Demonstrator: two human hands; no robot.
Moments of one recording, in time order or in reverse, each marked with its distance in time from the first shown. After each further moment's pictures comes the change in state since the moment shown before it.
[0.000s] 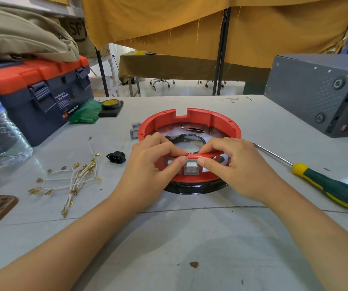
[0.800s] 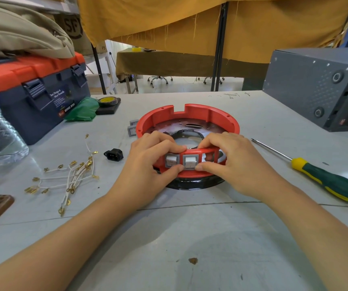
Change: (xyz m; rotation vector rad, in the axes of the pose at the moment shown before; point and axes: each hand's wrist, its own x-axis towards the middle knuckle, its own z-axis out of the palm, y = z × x) left_hand -0.004 -0.009 0.000 0.114 -0.068 0.083; right_hand 0.000 0.004 0.002 -0.124 -0.028 -0.018
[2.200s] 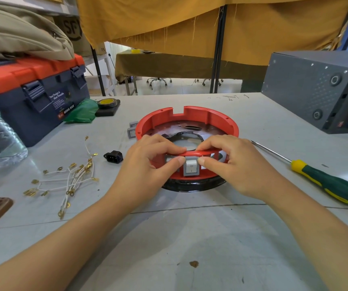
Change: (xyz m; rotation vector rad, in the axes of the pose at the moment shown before) left_hand 0.005 0.010 -0.006 -0.223 0.013 -0.155; right_hand 0.000 -0.005 -0.004 0.160 -0.043 0.063
